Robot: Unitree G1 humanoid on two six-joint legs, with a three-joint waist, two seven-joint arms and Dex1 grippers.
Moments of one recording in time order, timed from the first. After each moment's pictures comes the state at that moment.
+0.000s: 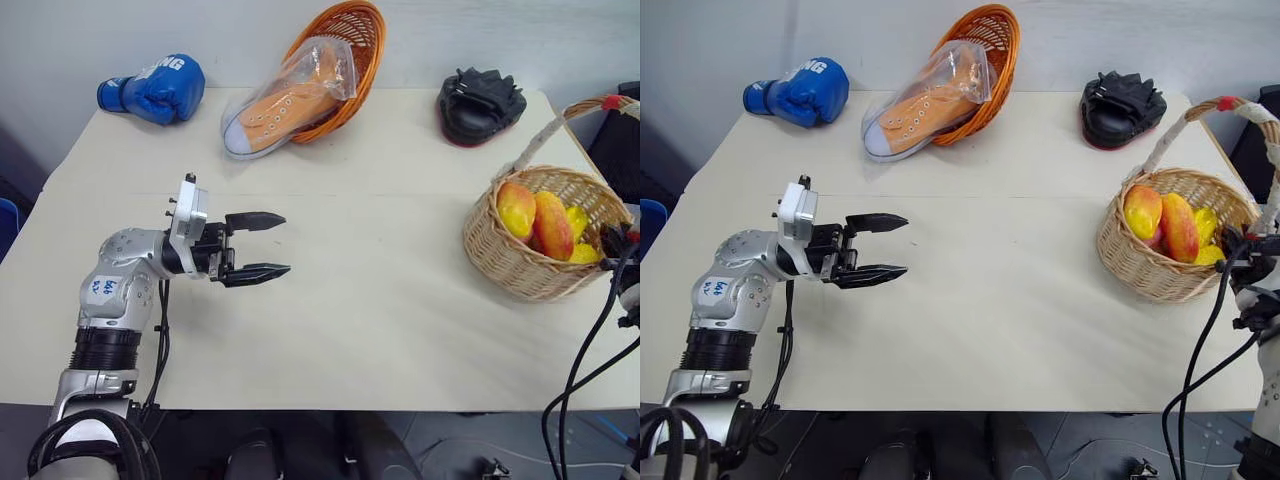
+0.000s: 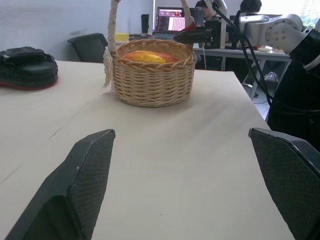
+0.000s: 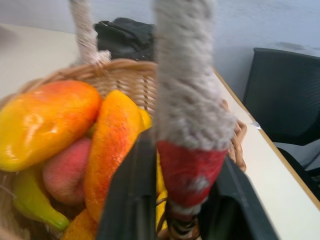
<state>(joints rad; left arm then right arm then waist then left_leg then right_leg) -0.58 0.58 0.07 0.14 -0.57 0.27 -1.27 -0.08 -0.58 -0.71 -0.29 0.41 0.52 0.38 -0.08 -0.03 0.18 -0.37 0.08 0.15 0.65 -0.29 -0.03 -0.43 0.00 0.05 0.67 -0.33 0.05</state>
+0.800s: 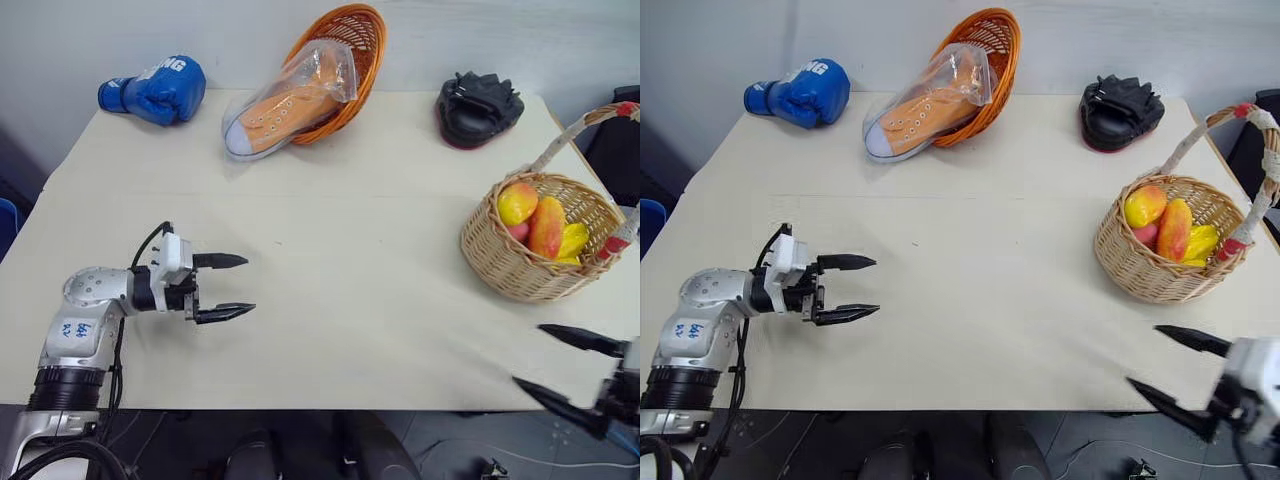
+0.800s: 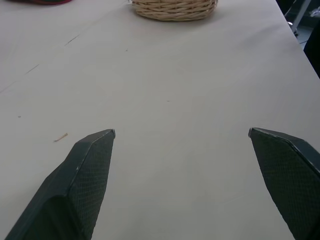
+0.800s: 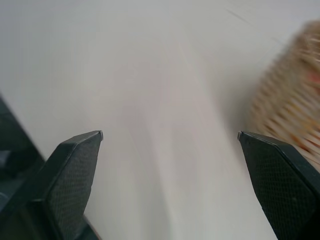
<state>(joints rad) -0.32 0.72 0.10 0.11 -0.43 0.12 -1.25 0.48 -0.71 -0.64 -0.43 0.54 0.11 1.23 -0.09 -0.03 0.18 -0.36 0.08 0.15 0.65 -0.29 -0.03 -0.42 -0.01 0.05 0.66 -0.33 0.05</state>
